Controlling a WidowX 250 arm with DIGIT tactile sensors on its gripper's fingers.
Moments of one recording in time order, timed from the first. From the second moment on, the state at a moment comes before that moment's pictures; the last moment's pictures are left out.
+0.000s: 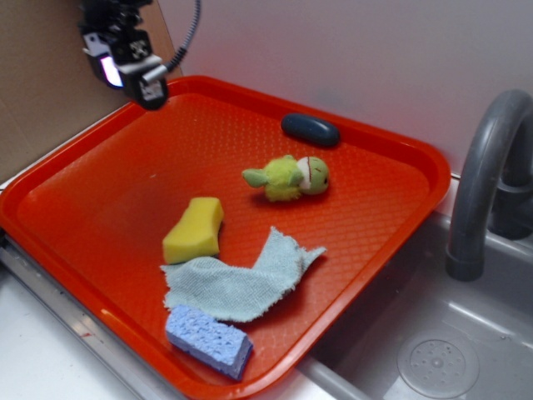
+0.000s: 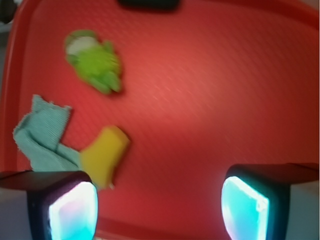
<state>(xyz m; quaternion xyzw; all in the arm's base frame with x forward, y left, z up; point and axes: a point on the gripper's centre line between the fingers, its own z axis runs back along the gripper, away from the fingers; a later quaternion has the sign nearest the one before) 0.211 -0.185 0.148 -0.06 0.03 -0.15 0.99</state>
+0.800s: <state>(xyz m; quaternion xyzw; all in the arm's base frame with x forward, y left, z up) 0.286 -0.265 0.060 -0.04 0.02 -0.38 0.92</state>
